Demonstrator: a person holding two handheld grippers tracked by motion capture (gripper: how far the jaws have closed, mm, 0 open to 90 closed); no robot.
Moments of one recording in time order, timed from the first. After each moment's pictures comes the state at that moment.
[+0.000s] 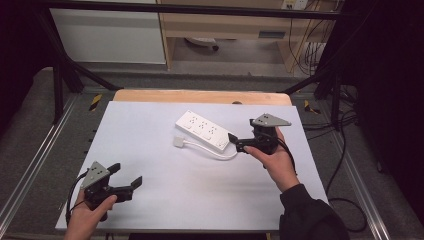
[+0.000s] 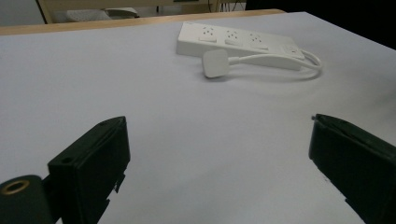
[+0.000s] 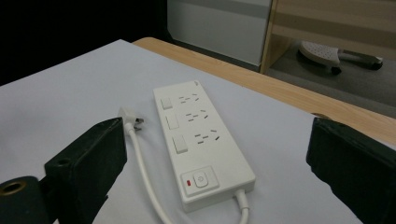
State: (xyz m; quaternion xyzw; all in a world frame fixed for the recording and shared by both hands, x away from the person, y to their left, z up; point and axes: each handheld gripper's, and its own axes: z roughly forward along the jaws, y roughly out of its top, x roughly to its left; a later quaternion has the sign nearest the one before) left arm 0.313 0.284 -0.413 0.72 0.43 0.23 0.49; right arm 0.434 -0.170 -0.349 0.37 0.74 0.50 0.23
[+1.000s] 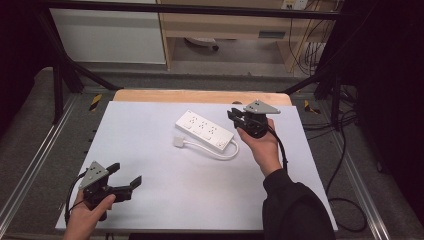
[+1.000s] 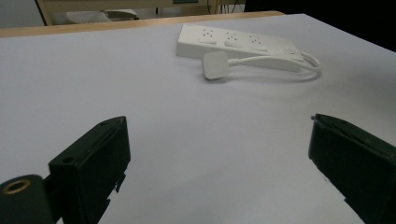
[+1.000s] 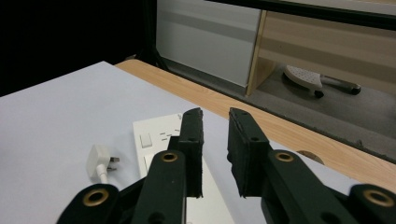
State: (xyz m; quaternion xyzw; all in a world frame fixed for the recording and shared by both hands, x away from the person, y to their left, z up) left arm 0.313 0.284 -0.412 0.72 0.43 0.23 0.50; right arm 0.473 -0.148 -0.343 0.36 0.73 0.52 0.28
